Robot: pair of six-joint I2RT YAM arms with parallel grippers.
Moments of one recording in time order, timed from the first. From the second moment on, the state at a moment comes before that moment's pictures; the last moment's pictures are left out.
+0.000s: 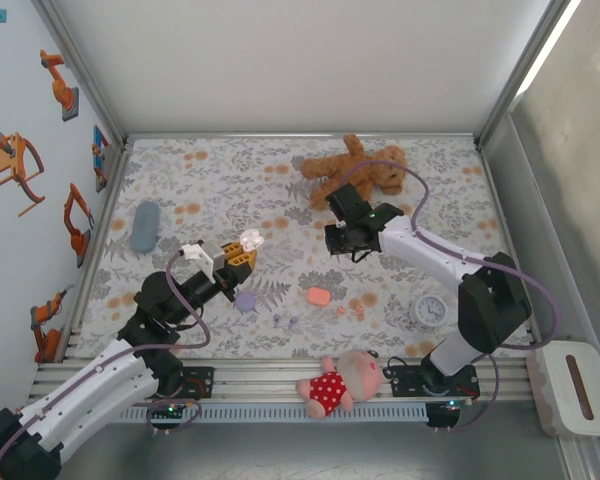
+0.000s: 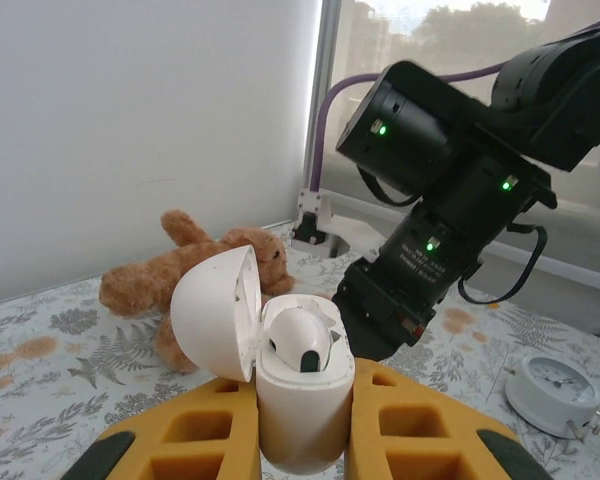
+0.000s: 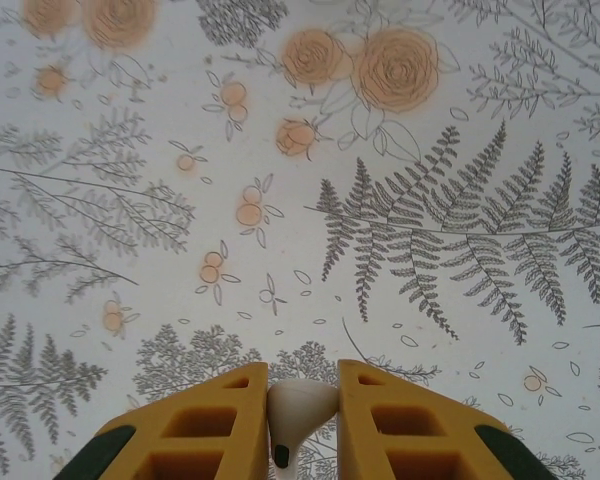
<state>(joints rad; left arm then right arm) -0.73 0.55 0.28 0.36 0.19 -0.10 0.67 1.57 1.19 -0.70 0.03 0.44</state>
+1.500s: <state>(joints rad) -0.73 0.78 0.36 0.57 0.26 -0.09 1.02 1.31 1.37 -0.41 0.04 0.40</state>
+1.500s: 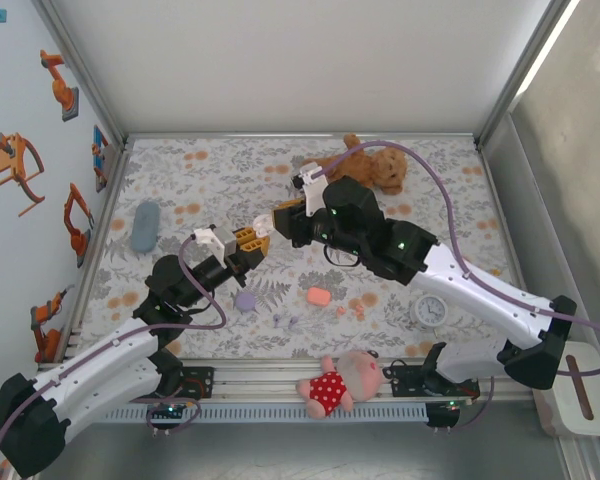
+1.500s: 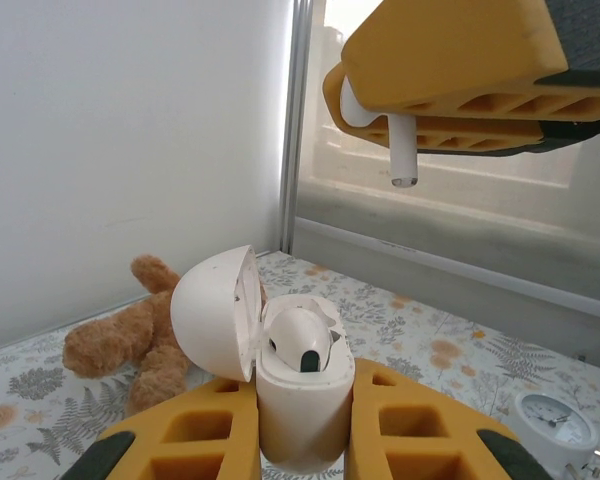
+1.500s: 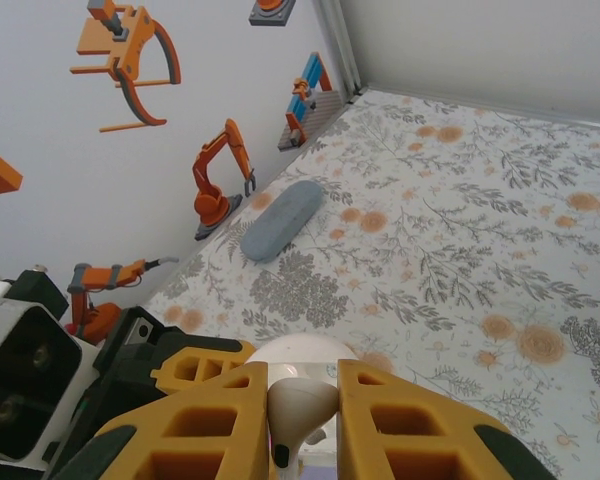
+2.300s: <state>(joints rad) -0.73 0.78 0.36 0.58 0.28 -0.09 1.05 1.37 1.36 -0.39 0.10 0.38</state>
